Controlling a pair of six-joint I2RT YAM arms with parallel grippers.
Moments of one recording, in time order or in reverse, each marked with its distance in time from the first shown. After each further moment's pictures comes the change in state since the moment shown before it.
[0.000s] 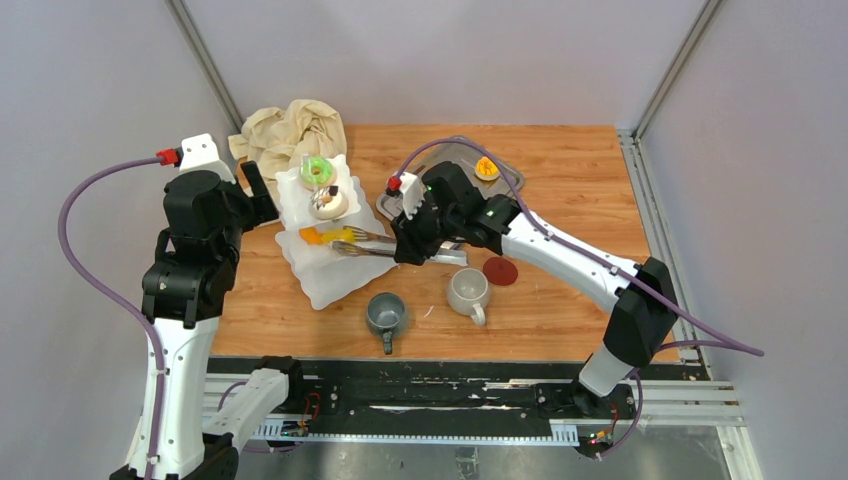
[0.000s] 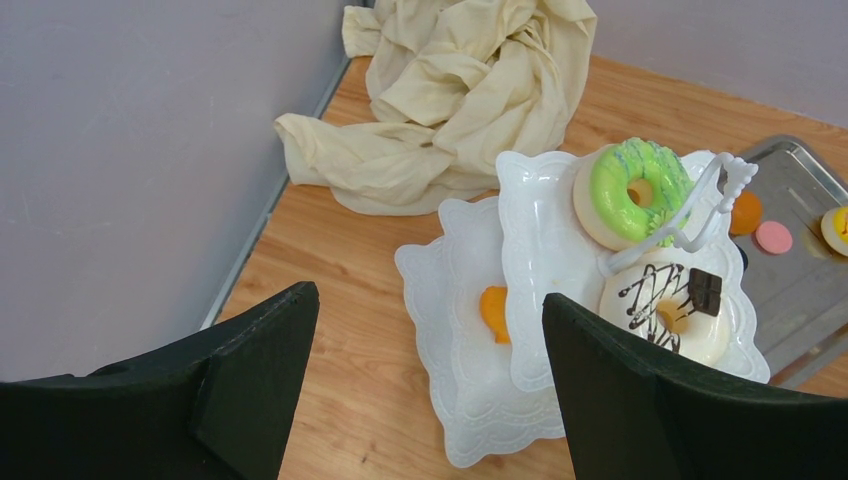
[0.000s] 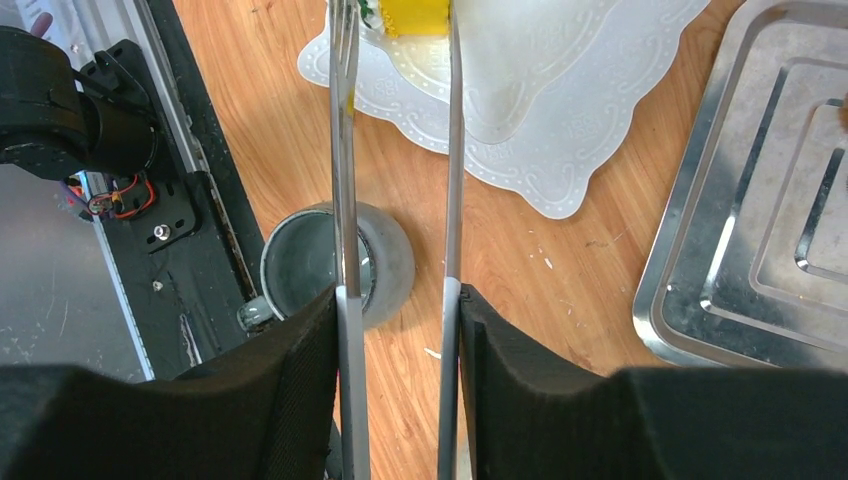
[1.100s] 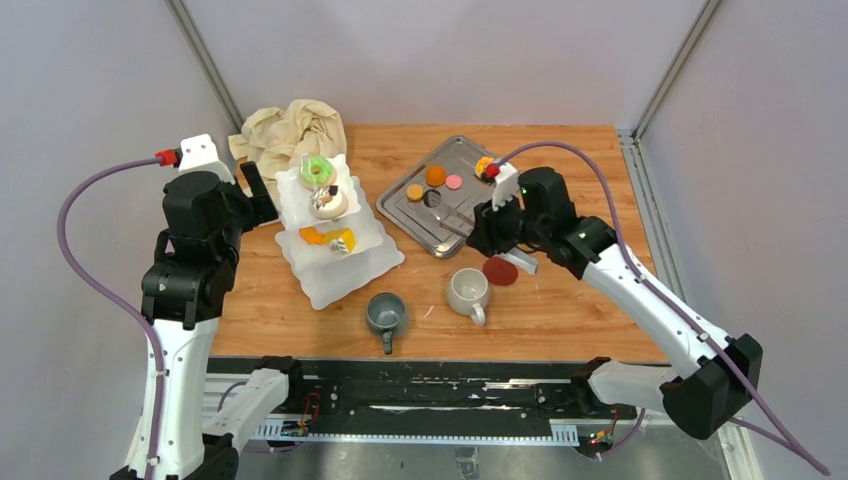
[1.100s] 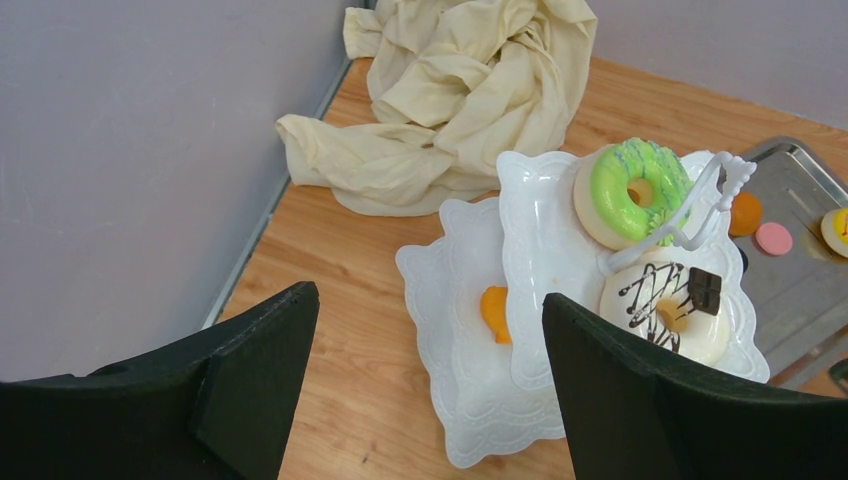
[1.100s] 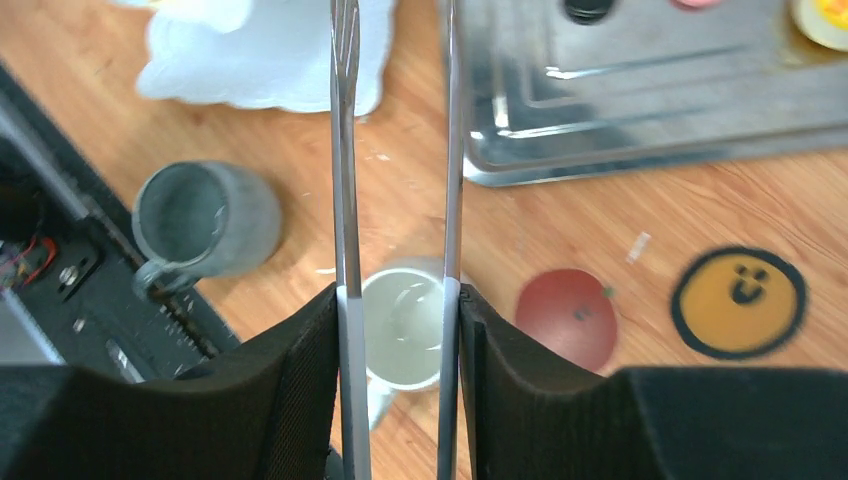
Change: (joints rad) left arm 0.000 -0.003 0.000 0.000 -0.003 0.000; right arm -0.235 -0.422 -0.314 -0.016 0.109 0.053
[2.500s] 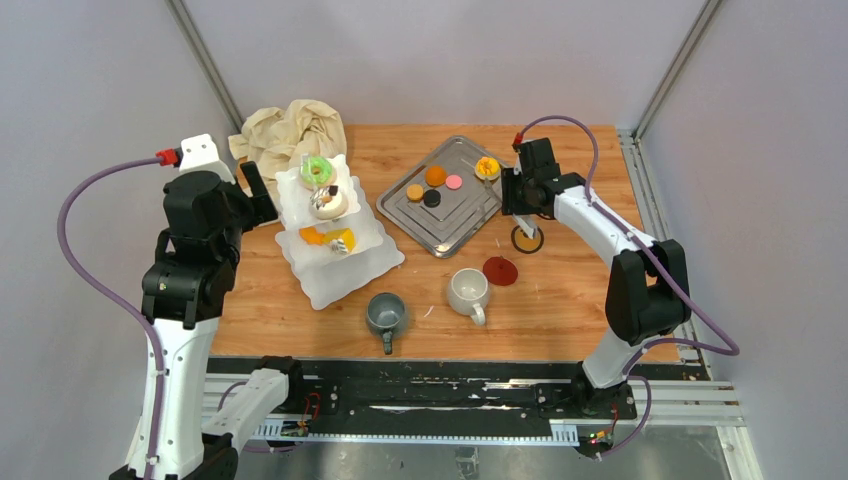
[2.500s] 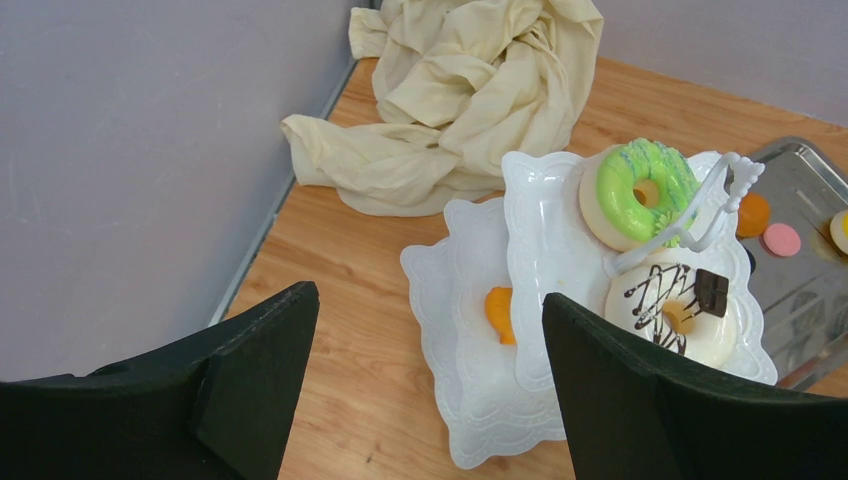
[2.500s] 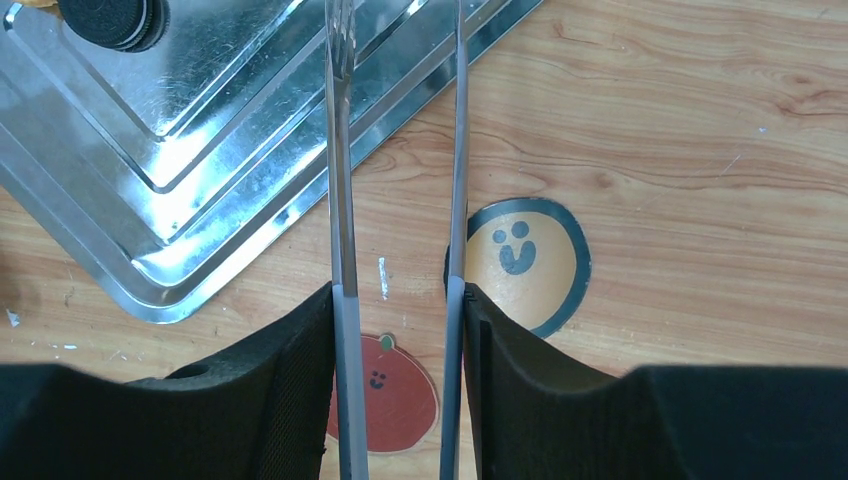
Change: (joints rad) left arm -0.005 0.002 0.000 0.000 -0.014 0.004; right arm -0.310 0.473 0.166 0.042 0.334 0.147
